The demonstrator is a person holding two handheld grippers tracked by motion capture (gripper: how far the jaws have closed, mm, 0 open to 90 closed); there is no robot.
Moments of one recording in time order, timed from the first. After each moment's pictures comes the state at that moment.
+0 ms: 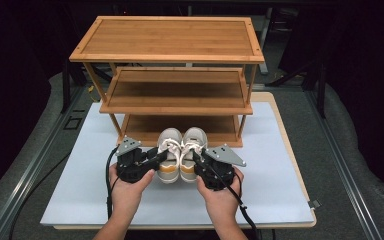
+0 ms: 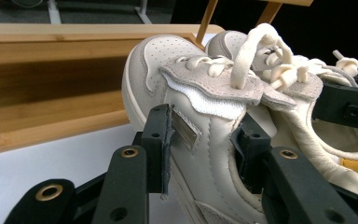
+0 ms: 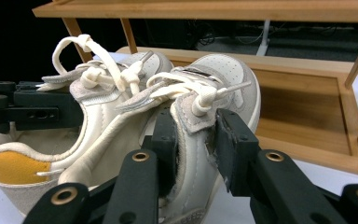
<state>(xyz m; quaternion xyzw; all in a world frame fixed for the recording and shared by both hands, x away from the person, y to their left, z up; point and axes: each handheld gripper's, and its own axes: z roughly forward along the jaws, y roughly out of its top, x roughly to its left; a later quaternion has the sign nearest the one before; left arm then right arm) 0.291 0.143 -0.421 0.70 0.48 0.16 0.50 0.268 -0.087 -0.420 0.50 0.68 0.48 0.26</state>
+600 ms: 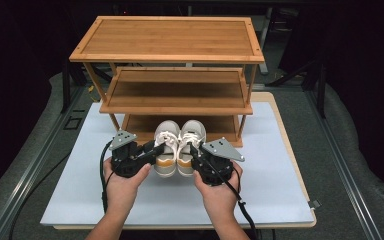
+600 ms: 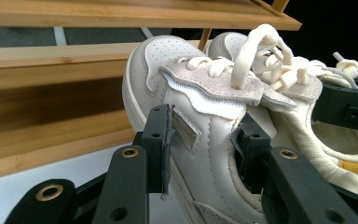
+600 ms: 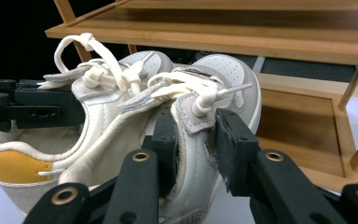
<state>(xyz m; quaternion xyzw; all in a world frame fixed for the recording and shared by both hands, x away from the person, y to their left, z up) 0.293 0.148 -0.399 0.70 0.47 0.17 0.51 0.269 -0.080 -0.397 0.48 0.67 0.49 0.28</state>
